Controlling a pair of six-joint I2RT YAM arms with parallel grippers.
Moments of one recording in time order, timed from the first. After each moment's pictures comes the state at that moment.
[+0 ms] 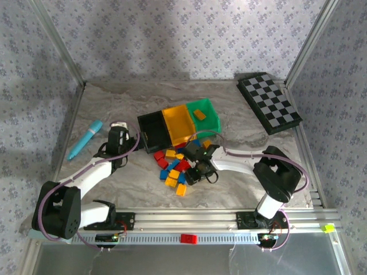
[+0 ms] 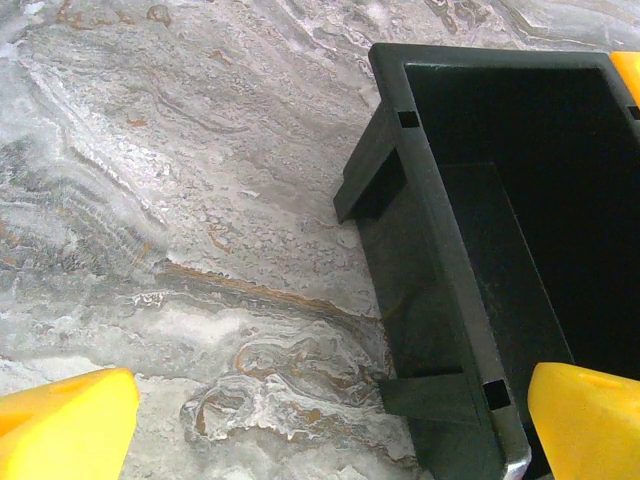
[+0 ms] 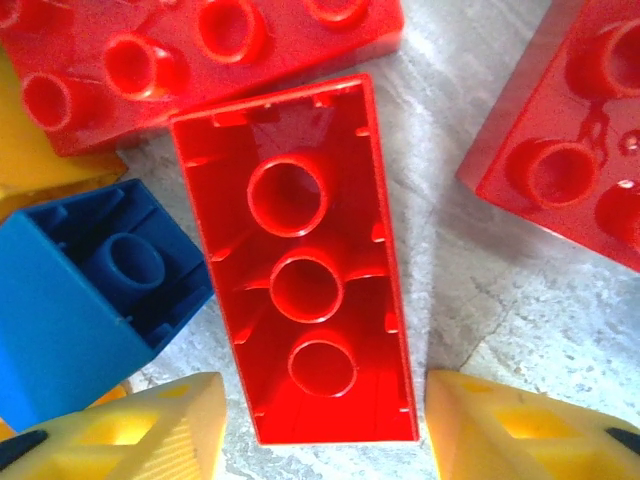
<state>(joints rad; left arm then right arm) -0.28 1.21 0.53 0.01 -0.10 -0.45 0.93 1.67 0.96 -0.64 -0.08 0.39</state>
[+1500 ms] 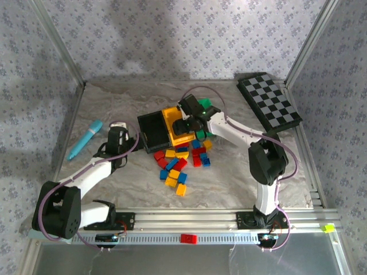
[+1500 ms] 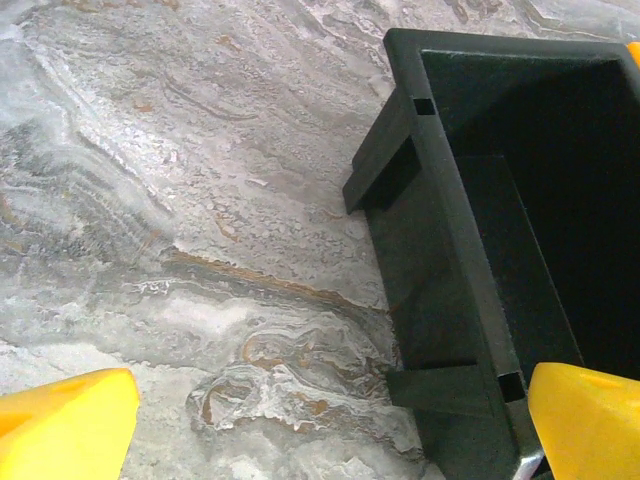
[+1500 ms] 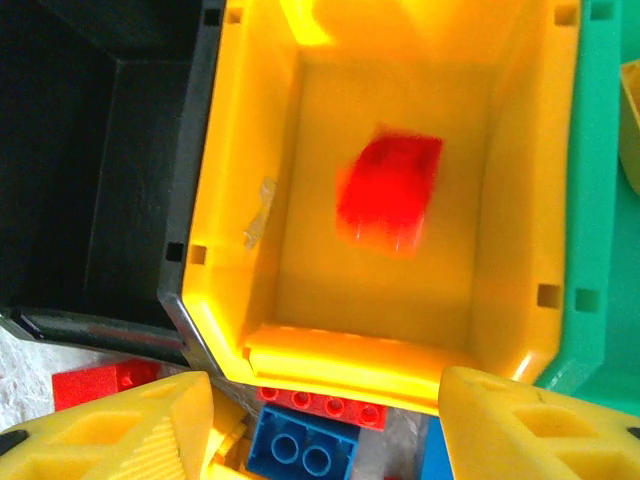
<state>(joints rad) -0.27 1.21 0.53 -0.01 -0.09 -0.46 0.69 1.88 1.54 -0.64 -0.01 0.30</state>
